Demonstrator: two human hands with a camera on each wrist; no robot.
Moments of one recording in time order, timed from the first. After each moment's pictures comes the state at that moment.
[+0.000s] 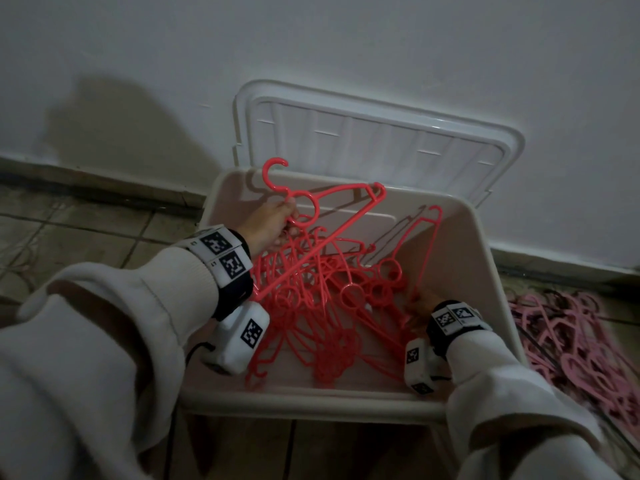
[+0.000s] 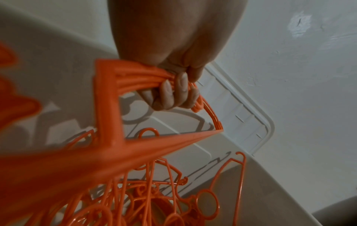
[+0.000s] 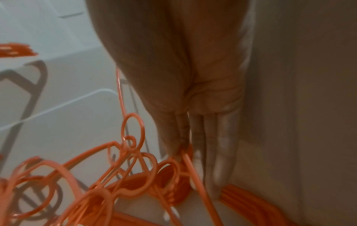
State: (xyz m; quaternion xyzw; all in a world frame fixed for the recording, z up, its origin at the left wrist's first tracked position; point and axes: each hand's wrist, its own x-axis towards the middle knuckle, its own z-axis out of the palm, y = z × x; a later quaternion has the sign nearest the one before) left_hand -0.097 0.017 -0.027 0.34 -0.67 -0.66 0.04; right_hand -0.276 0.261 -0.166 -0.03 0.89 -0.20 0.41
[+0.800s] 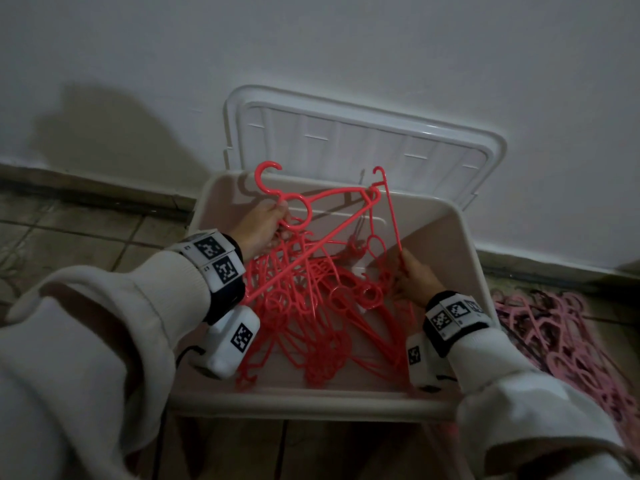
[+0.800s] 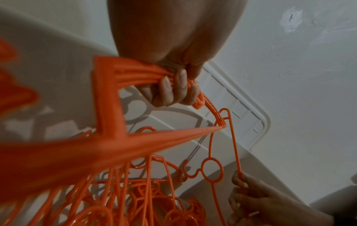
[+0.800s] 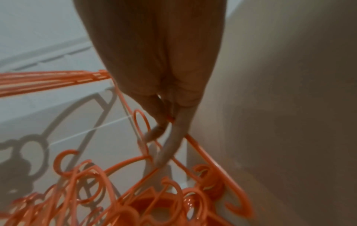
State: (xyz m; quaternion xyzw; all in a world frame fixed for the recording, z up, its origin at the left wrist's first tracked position) left_hand -0.097 0.022 -0.026 0.34 -0.69 -0.64 0.06; right_hand -0.256 0.237 -0.095 -0.24 0.90 -0.25 0.28
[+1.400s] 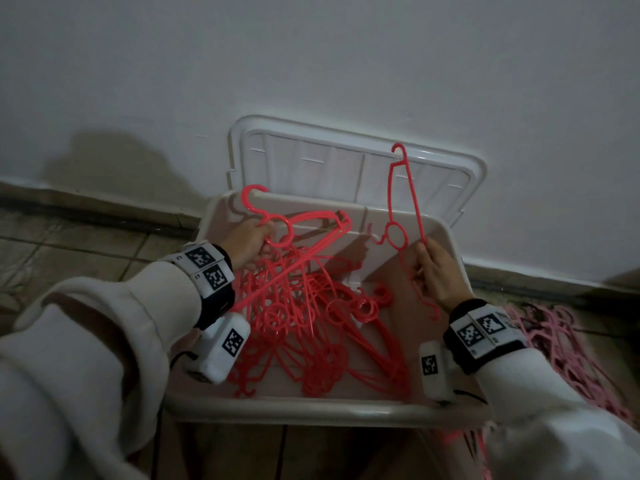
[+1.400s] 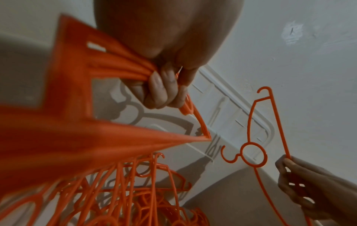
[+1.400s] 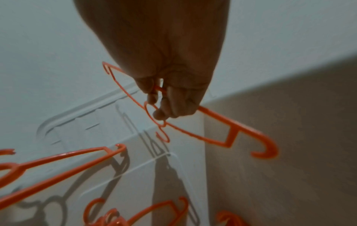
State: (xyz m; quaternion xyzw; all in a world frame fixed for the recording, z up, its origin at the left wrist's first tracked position) left_hand -0.083 0.016 -0.018 0.37 -0.71 -0.60 0.04; right_hand -0.256 0.251 -0.046 -0.25 0.85 -0.43 0.14
